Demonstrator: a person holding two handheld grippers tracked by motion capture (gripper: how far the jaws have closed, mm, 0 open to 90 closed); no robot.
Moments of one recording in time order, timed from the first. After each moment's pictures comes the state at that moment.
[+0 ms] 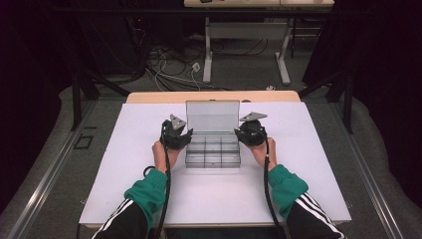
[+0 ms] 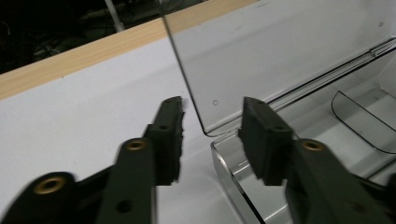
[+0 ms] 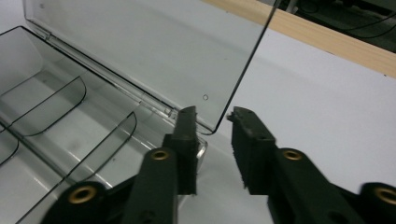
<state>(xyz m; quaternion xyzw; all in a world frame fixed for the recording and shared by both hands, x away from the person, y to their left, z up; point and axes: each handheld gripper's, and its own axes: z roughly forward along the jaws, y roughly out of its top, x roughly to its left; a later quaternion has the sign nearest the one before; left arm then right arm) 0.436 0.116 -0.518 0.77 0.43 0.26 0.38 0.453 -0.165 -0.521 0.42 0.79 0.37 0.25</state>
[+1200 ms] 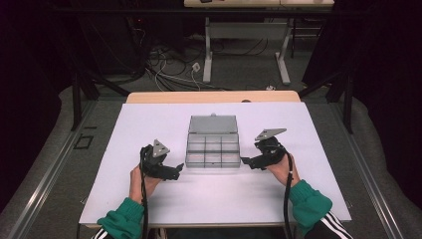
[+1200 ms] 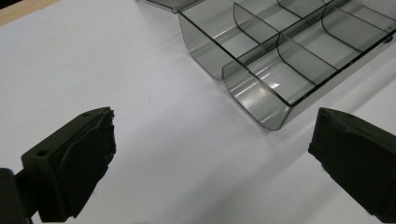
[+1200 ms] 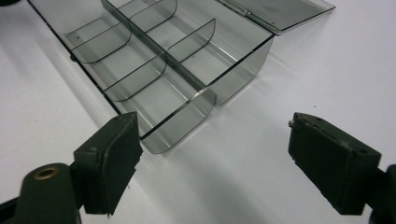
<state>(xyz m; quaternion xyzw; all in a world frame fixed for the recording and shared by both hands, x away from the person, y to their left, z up) 0.354 0.170 -0.527 0.83 0.39 0.21 0.34 0.390 -0.210 -0.518 0.35 0.84 0.38 0.13</state>
